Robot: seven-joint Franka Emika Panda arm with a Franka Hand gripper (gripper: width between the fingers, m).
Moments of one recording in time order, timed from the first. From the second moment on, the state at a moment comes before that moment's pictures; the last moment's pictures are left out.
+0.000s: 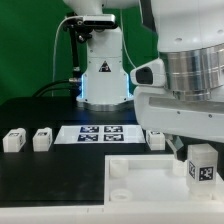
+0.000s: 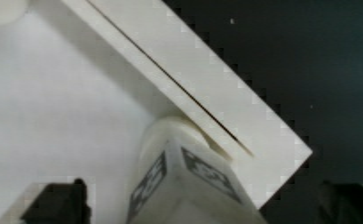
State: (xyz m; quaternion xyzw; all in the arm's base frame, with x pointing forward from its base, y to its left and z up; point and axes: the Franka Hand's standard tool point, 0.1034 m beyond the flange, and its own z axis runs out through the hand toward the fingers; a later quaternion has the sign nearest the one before) arm 0.625 0.120 0.073 -0.94 0.33 0.03 0.08
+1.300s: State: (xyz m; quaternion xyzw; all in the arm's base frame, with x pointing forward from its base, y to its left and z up) arm 0.629 0.114 0.073 -0.86 0.50 0.03 0.05
